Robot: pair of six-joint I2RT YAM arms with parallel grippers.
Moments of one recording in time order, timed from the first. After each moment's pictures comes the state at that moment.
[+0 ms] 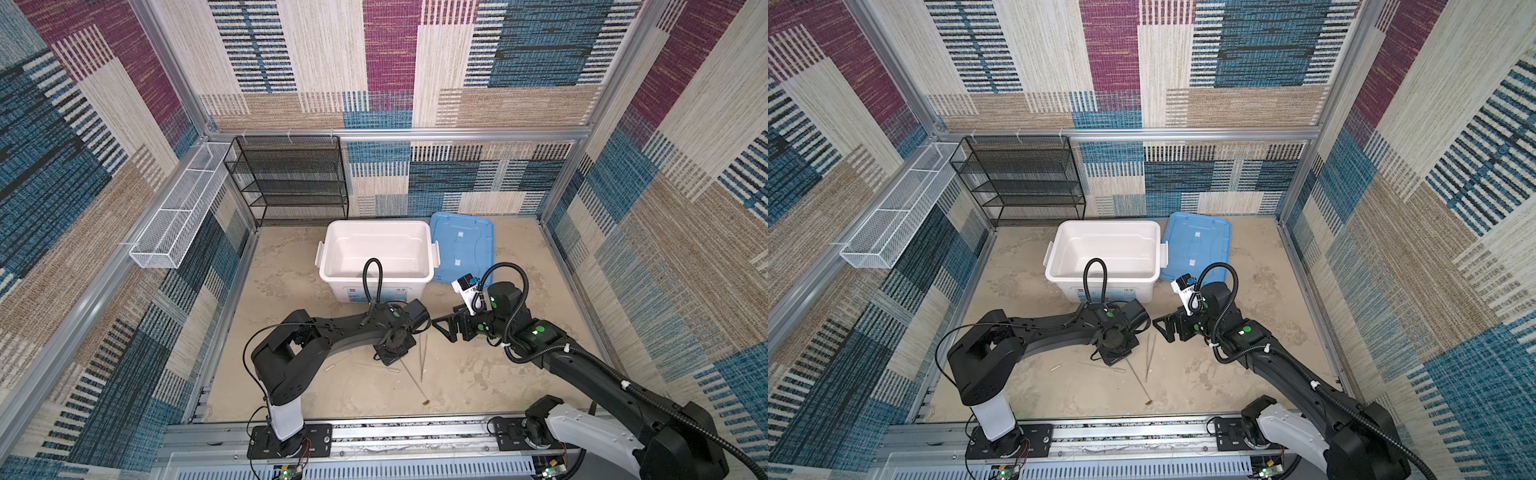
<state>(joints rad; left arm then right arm) -0.94 1.80 1.12 -0.69 -0.05 -1.46 0.50 1.02 0.63 -0.25 -0.39 0.22</state>
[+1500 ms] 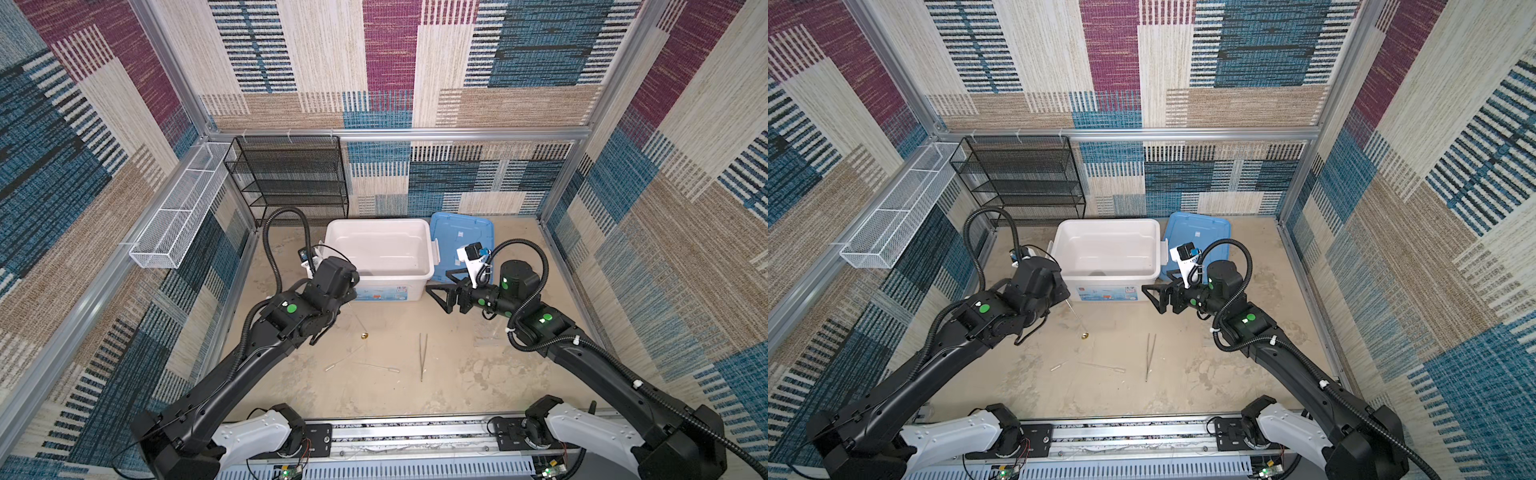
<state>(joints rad) -0.62 1.12 1.21 -0.82 -0.47 -0.85 0.50 1.05 0.84 -0.04 -0.45 0.29</state>
